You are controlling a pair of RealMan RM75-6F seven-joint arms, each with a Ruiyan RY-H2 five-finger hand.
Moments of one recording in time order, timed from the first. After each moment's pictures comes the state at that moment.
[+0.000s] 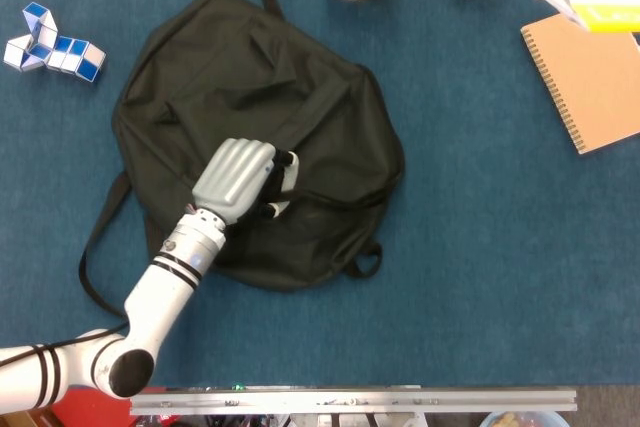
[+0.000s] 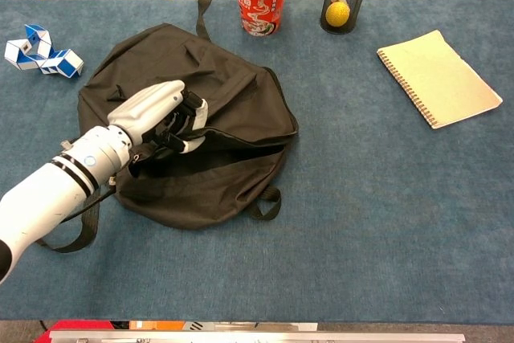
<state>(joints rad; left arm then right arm) -0.55 -1.67 -0.15 -1.59 1.23 1.00 0.17 0.42 -1.28 0.19 -1.11 -1.64 1.71 0.01</state>
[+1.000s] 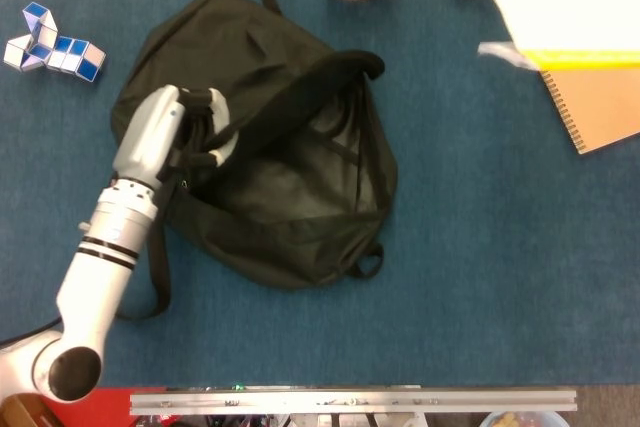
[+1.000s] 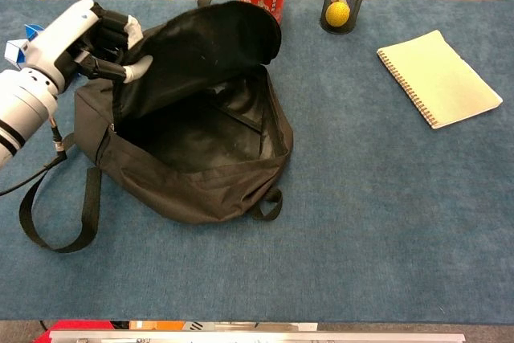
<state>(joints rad) -0.47 -1.42 -0.27 -1.85 1.15 1.11 -0.18 0.41 -1.13 0.13 -1.46 -1.66 1.56 -0.01</state>
